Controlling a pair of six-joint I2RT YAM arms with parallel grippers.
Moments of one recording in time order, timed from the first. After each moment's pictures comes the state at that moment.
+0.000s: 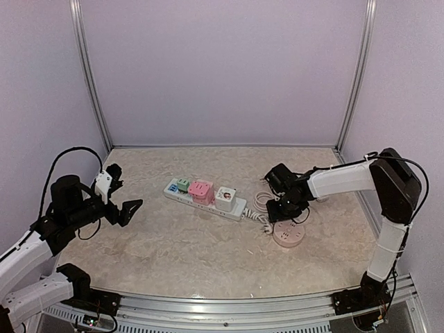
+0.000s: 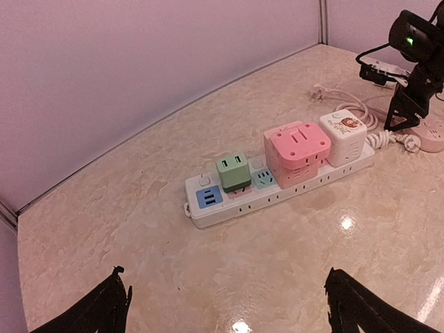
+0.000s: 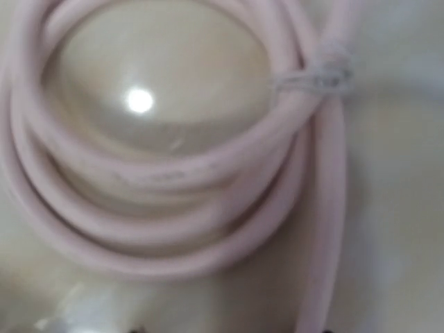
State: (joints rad) left arm -0.33 0.64 0.41 -0.07 0.24 0.27; right arm 0.65 1.87 1.13 -0.45 0.19 0.41
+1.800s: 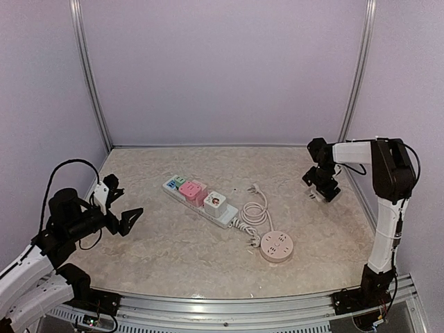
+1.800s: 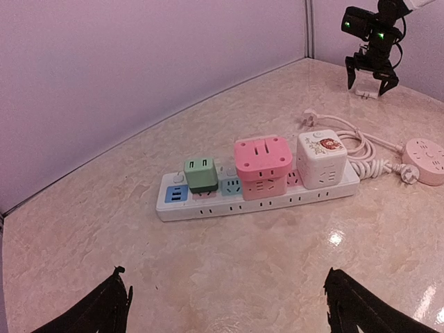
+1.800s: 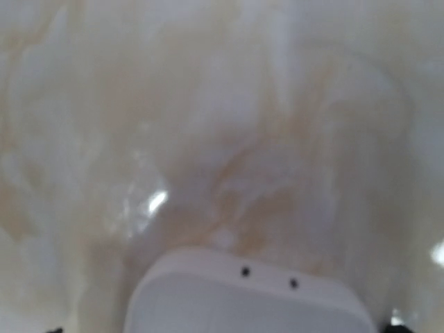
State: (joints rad) left arm -0.36 0.51 0.29 -0.02 0.27 0.21; right arm 0.19 2.05 1.44 -0.69 0.25 1.13
